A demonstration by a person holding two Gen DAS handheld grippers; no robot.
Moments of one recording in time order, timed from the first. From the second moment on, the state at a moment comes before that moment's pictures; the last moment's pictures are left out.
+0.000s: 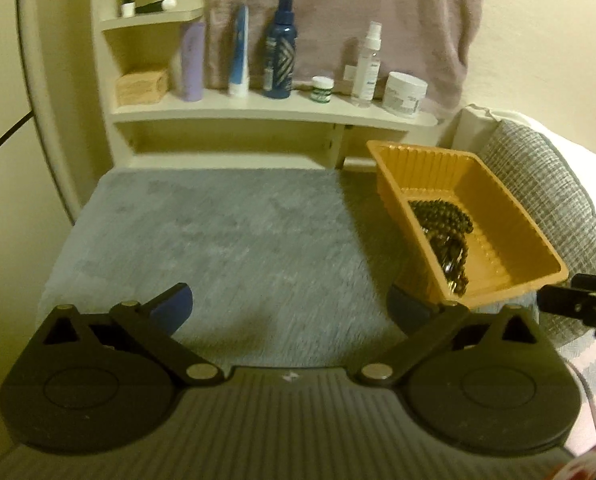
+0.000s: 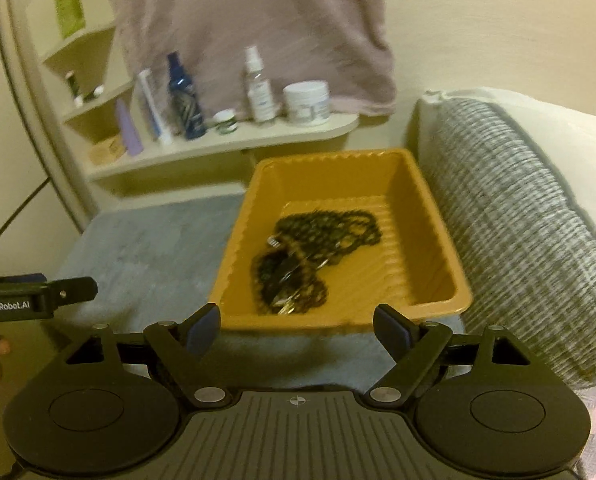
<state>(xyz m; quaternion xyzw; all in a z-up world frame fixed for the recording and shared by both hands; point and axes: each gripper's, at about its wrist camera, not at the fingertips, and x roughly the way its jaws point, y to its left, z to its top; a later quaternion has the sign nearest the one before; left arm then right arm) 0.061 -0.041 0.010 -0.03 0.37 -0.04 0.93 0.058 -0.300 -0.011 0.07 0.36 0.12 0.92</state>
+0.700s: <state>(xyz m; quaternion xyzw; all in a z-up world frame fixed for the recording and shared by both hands) 0.011 -0.038 0.014 -0.01 0.37 -0.01 0.93 0.030 -0.272 -0.019 0.07 0.39 0.12 0.91</state>
